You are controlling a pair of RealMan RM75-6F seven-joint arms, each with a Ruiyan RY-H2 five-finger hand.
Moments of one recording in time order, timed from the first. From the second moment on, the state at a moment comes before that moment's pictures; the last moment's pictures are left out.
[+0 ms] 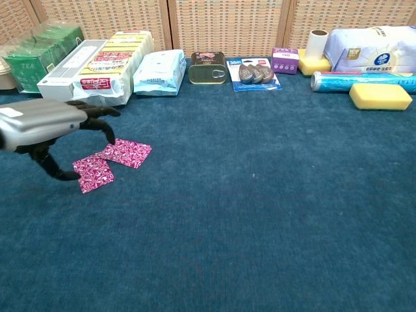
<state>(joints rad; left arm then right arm) -0.71 -1.40 0.11 -1.54 1.26 1.02 0.36 -0.02 -0.91 0.09 -1.94 -1.43 1.56 -0.02</state>
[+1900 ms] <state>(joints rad) -0.66 -1.32 0.13 -1.72 1.09 0.87 0.63 -0.03 -0.91 0.09 -1.95 -1.43 1.57 0.00</state>
